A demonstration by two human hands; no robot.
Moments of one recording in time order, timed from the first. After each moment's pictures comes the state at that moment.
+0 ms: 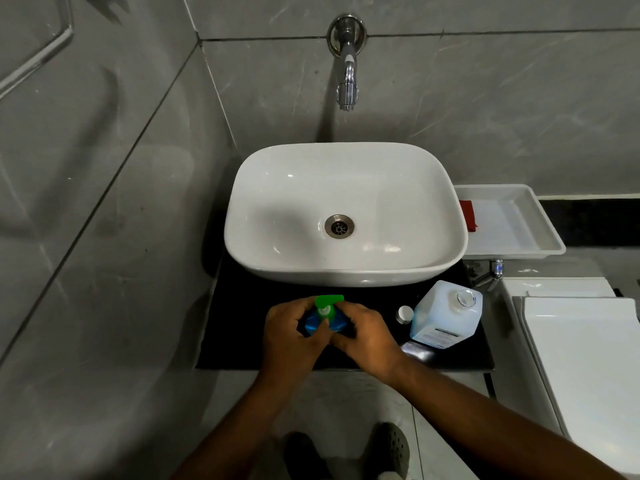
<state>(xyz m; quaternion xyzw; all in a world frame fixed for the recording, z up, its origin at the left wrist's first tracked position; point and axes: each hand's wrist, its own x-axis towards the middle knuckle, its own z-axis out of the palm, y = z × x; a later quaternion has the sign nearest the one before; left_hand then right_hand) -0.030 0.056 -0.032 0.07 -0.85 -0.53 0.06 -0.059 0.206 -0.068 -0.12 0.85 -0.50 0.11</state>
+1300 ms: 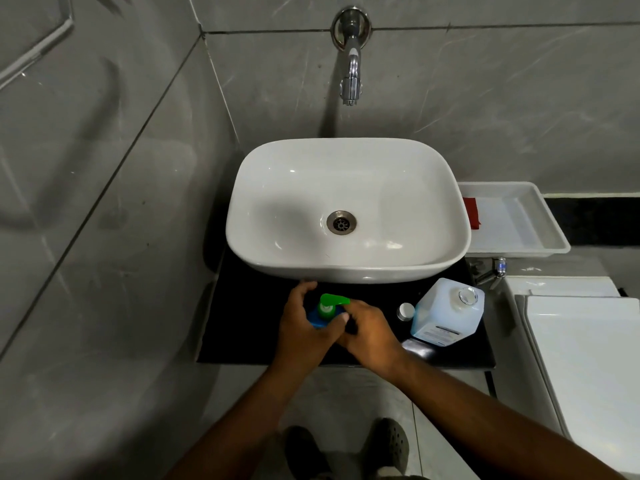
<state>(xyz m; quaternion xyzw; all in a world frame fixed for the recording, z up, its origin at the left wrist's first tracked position) -0.036 0.073 -0.035 0.14 -0.80 -0.59 -0.01 -0.058 0.207 -0.062 -0.14 0.83 -0.53 0.09</state>
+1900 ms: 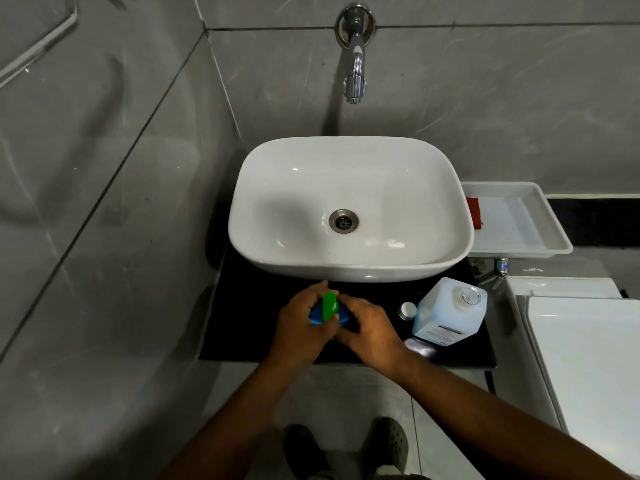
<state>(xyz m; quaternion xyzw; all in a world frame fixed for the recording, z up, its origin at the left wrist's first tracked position) -0.040 0.062 -0.031 0.09 -0.81 -0.58 -0.05 -0.060 0.208 -0.065 -0.13 0.84 -0.51 0.11</state>
